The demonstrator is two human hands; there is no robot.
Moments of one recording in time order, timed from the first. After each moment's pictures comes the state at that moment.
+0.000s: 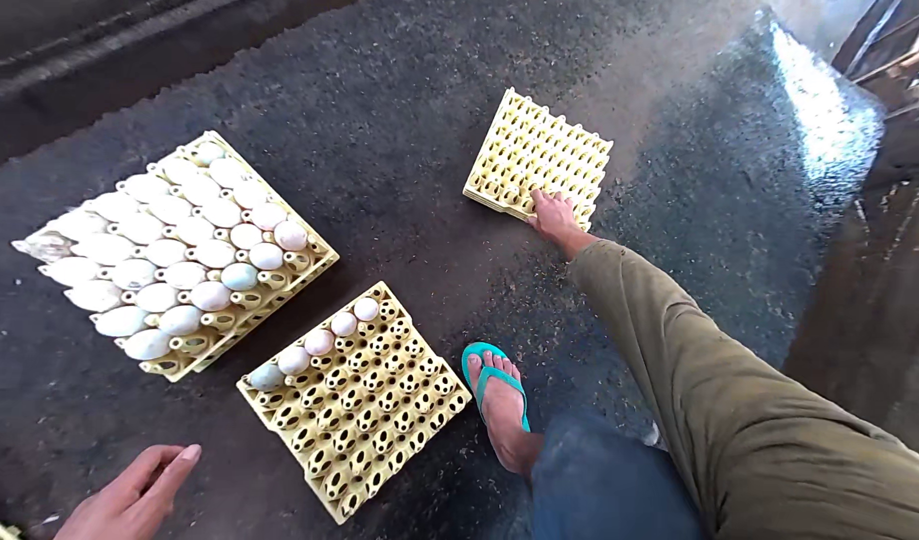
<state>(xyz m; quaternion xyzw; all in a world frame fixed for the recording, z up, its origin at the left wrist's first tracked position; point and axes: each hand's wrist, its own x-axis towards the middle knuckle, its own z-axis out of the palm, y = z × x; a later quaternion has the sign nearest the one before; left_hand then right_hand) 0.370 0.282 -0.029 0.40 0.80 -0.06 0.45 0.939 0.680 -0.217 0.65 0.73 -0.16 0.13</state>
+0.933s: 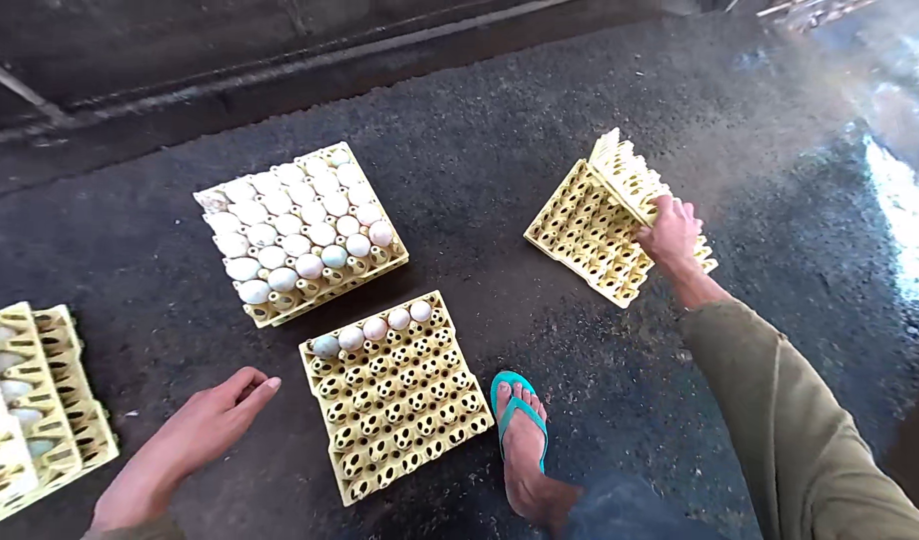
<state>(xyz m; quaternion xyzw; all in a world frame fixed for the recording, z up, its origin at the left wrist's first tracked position) 0.379 0.284 -0.023 0.41 0.81 -0.02 0.41 0.956 0.707 -0.103 0.68 0.73 -0.05 -0.04</state>
